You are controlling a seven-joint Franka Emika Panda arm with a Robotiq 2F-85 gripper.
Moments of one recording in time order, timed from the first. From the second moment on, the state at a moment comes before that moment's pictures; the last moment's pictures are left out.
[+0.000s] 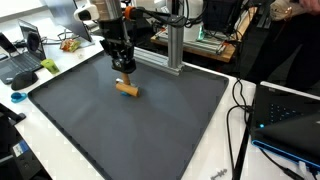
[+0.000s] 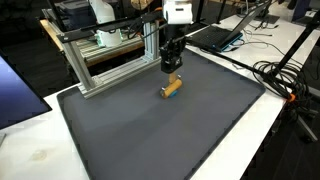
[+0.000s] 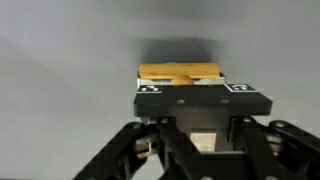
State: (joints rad) arm -0.04 0.32 0.01 -1.99 -0.02 2.37 -0.12
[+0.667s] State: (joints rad) arm -0.04 0.35 0.01 -1.99 -0.02 2.53 -0.11
